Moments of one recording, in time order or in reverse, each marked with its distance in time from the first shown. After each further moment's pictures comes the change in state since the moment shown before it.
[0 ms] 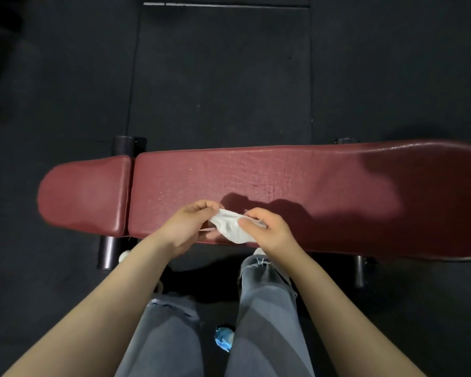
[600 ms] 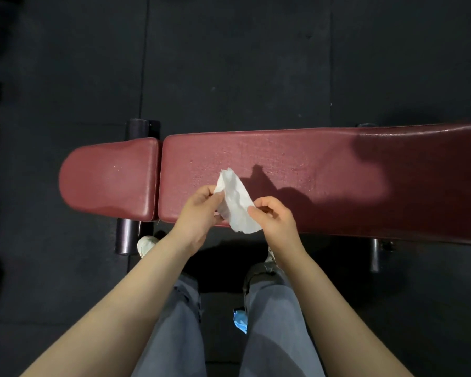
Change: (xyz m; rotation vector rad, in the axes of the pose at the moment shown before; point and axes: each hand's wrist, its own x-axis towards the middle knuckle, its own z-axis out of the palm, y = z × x) left_hand -0.022 -0.017 -0.065 -0.080 0.193 0.129; right_hand -0.003 -0.008 0.101 0.207 0.188 0.022
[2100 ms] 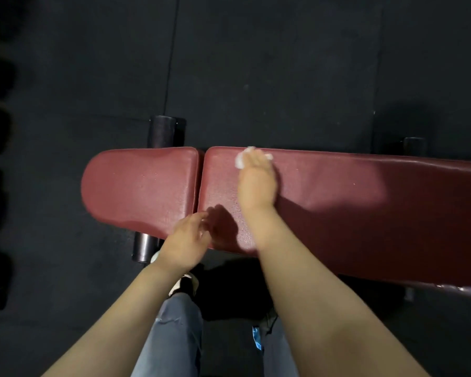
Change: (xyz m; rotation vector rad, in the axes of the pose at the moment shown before) left_hand 0.071 -0.032 -0.163 0.999 0.083 0.127; right_hand 0.193 0.002 0.178 -1.227 0.125 -0.477
